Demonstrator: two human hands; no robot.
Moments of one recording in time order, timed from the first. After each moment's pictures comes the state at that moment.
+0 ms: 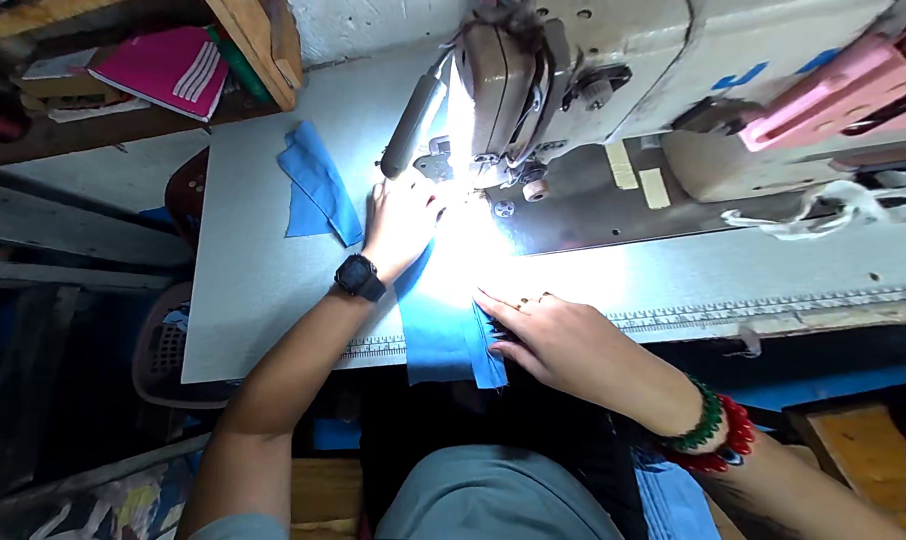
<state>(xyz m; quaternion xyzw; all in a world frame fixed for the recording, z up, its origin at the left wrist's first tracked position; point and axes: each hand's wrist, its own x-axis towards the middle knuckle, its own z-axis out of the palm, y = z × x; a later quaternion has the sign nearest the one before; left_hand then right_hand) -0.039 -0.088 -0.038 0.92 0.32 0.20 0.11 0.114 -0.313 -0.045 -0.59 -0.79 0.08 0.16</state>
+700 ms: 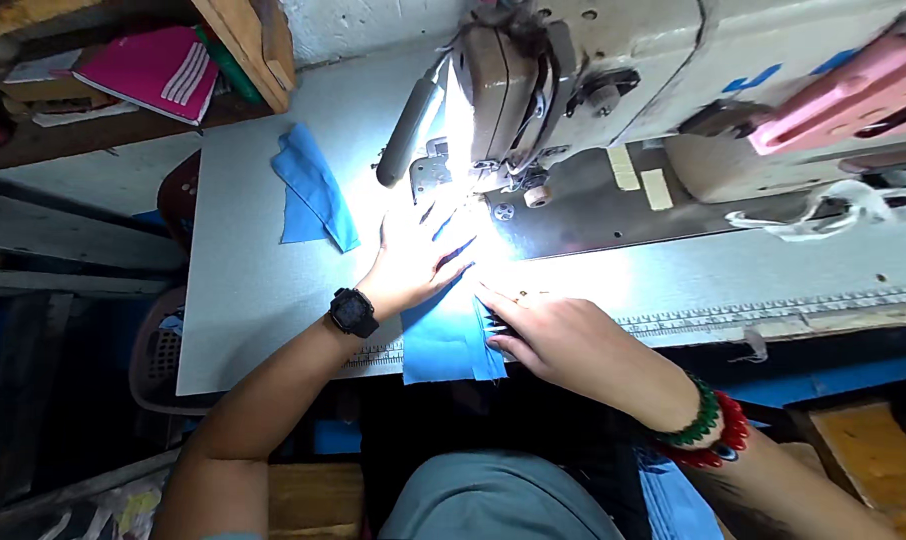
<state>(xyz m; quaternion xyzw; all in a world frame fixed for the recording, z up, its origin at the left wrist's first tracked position) -0.057 -0.118 -0.049 0.97 0.21 0.11 0.08 0.114 -0.302 -0.042 -0.61 -0.77 0.08 0.16</state>
